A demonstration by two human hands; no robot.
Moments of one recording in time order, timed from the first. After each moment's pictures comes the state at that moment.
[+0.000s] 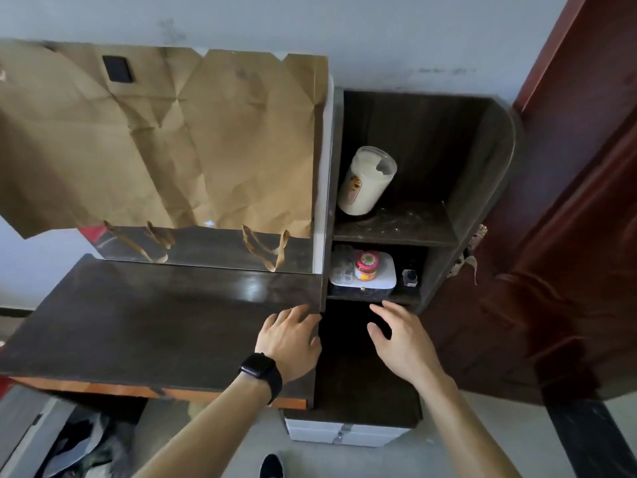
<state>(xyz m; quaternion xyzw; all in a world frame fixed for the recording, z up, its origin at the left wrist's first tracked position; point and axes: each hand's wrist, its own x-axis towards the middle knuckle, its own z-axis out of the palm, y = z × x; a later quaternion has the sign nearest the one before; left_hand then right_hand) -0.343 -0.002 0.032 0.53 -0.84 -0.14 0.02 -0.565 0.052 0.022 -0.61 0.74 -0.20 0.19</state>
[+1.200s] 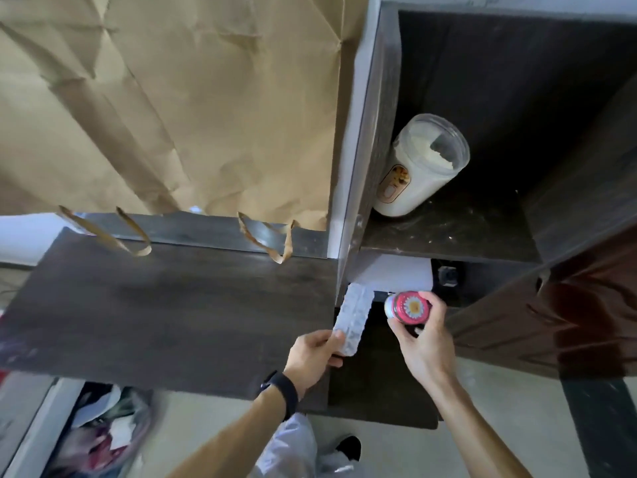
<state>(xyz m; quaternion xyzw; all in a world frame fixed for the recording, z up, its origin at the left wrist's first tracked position) -0.370 -0.071 -0.066 0.59 -0.45 -0.64 0.17 -0.577 -0.034 -0.047 -0.41 0.79 -0.37 0.26</state>
